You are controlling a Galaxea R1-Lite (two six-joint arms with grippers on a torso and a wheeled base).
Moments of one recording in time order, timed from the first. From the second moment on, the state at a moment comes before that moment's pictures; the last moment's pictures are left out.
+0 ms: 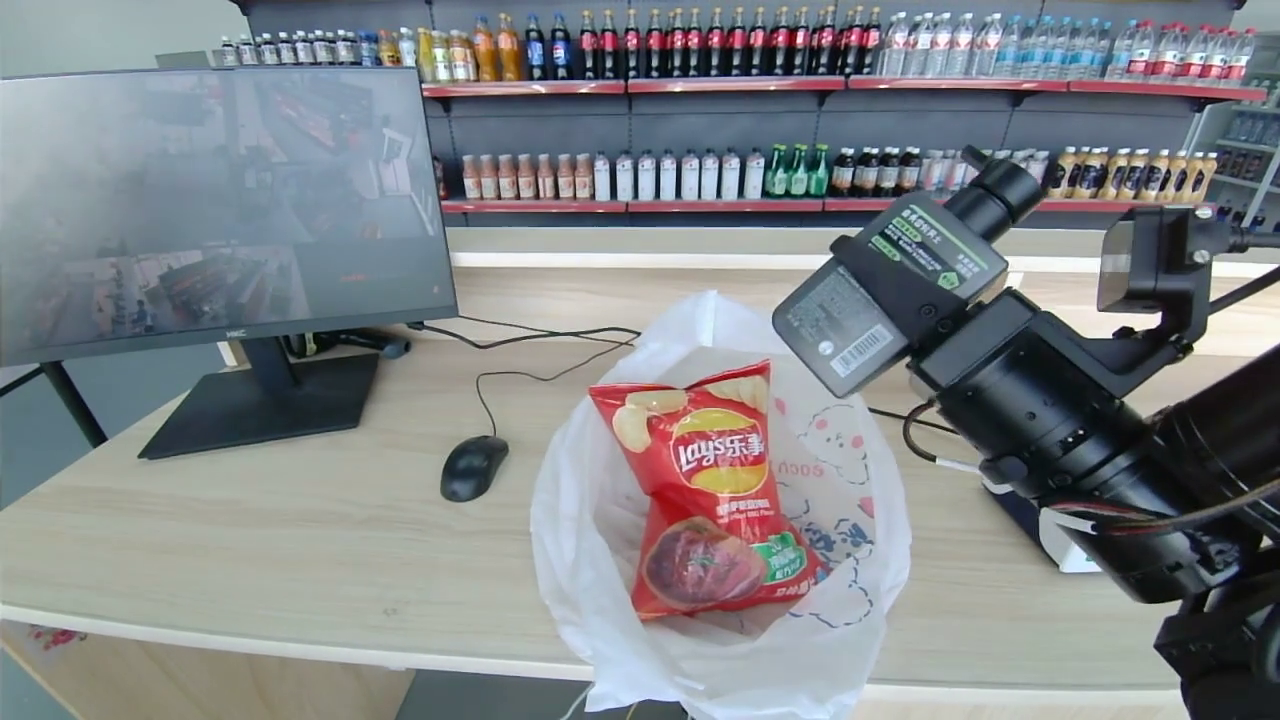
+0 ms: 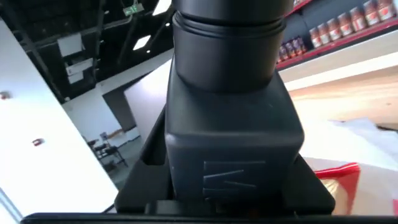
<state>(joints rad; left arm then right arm) 0.00 0.00 0.00 0.00 0.00 0.02 0.62 1.67 -0.56 -1.57 0.05 0.63</state>
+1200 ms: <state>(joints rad) 0.00 0.00 0.00 0.00 0.00 0.02 0.77 1.78 -0.53 -1.54 0.06 0.82</state>
